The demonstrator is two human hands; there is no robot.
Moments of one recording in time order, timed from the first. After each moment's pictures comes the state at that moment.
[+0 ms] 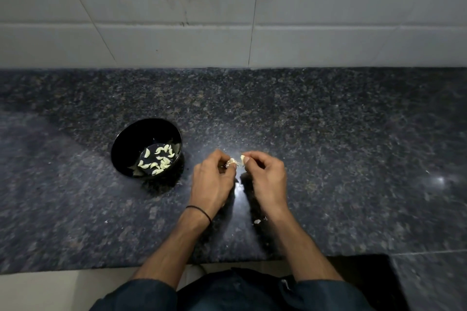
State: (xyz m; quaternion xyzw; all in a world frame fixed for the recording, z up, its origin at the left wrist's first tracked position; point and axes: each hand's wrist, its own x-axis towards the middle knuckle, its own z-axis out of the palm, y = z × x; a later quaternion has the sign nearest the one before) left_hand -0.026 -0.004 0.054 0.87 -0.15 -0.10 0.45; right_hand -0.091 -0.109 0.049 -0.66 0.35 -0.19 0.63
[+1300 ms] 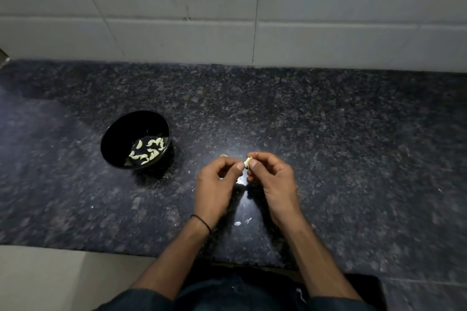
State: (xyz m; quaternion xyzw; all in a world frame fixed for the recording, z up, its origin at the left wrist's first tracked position) left_hand -0.069 -0.043 0.049 0.76 -0.10 -0.14 0.62; right_hand -0.126 -0.163 0.044 -0.58 0.26 -0.15 0.76
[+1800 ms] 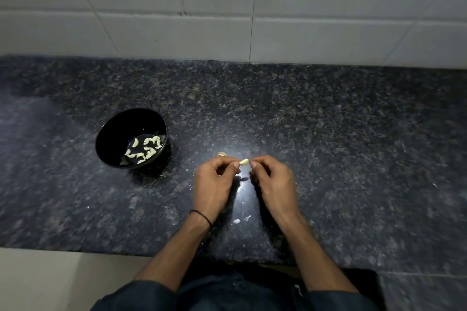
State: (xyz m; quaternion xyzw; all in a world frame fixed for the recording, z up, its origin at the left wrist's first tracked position) left_hand -0.061 -0.046 0.033 0.77 -0.06 -0.15 0.62; right_hand -0.128 -0.169 0.025 -0.77 0.28 -0.16 0.56
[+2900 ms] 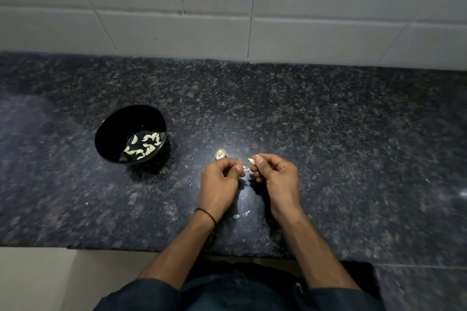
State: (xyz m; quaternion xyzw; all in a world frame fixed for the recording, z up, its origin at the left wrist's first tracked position) left_hand -0.072 -0.049 0.030 0.79 -0.05 -0.18 0.59; right_hand -0.130 -0.161 0.034 -0.57 0.34 -0.17 0.73
